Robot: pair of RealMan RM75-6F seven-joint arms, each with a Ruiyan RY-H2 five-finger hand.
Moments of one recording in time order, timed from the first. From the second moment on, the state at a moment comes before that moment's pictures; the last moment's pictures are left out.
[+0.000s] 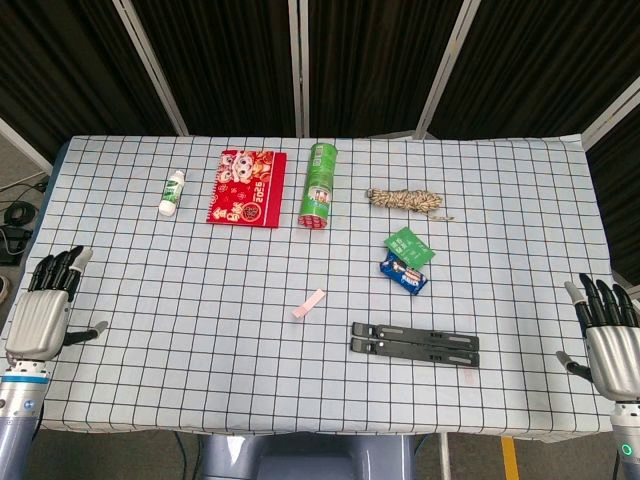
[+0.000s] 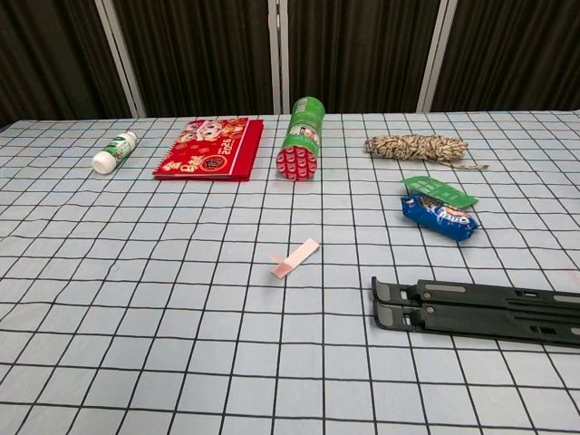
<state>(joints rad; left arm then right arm) -0.29 -1.18 0.00 -1.69 1.33 1.46 0.12 0.11 -1.13 0.02 -1.49 -1.49 1.56 -0.11</state>
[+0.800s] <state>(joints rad) -0.67 -1.46 -0.08 -1.50 1.54 0.99 0.20 0.10 -1.11 0.06 -1.50 -1.47 1.53 -0.06</state>
